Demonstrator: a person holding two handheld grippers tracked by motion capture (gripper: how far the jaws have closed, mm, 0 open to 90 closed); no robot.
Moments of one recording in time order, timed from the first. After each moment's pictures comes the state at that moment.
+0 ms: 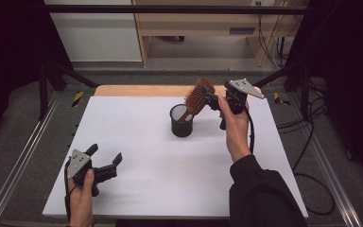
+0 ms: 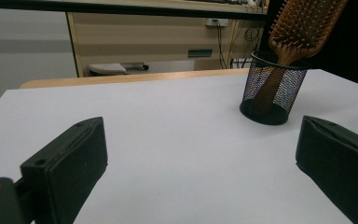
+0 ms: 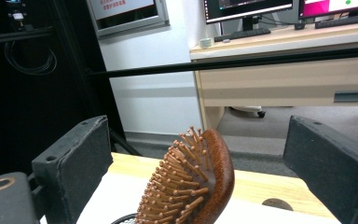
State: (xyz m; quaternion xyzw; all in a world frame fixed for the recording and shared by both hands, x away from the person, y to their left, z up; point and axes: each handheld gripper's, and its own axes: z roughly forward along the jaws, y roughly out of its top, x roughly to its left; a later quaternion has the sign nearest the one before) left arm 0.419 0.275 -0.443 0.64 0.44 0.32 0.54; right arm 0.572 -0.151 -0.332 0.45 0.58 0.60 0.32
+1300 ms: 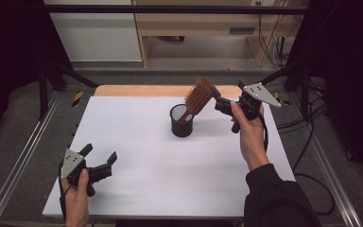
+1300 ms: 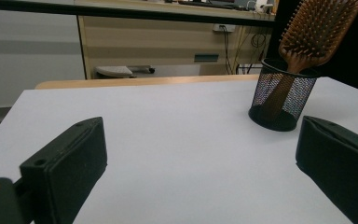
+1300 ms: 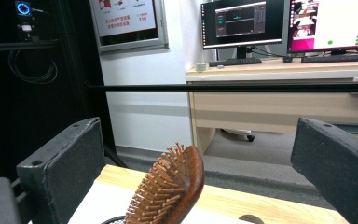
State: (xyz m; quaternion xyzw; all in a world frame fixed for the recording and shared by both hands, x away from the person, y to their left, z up) left arm 0.416 0.288 -0.440 0.62 0.45 0.33 0.55; right arm 0.538 -0.177 -0.317 0.42 0.56 0.61 0.36
